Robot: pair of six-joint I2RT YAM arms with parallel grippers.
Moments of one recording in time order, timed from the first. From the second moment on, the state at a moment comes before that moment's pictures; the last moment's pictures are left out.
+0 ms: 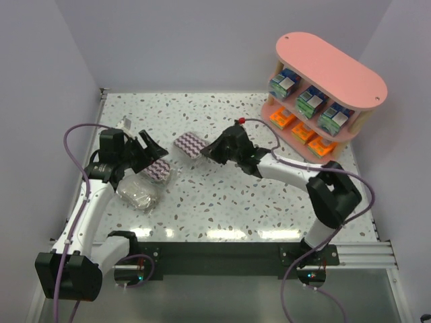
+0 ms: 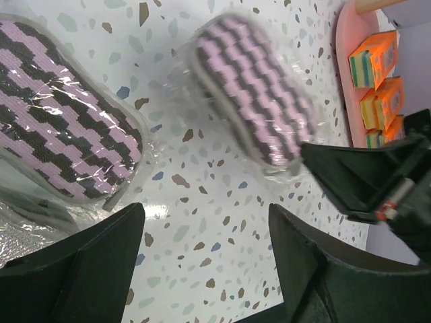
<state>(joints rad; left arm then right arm) -0.05 1.00 0.85 -0.52 0.31 -0.67 0.74 1.75 1.10 0.09 0.00 1.26</state>
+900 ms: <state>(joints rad) -0.05 1.02 0.85 -0.49 0.43 -0.67 0.52 1.03 1.48 -0.30 0.94 1.13</state>
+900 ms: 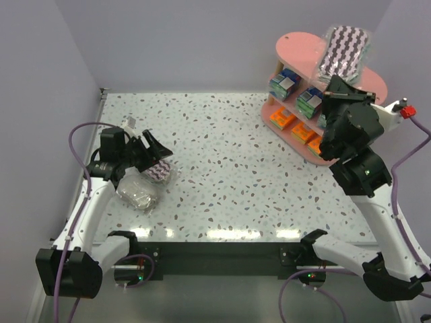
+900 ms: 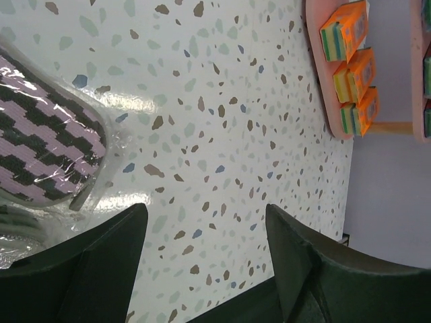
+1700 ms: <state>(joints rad) -0.05 1.03 0.85 -0.49 0.48 -0.67 0.11 1.17 1.38 -0.41 0.83 1.37</state>
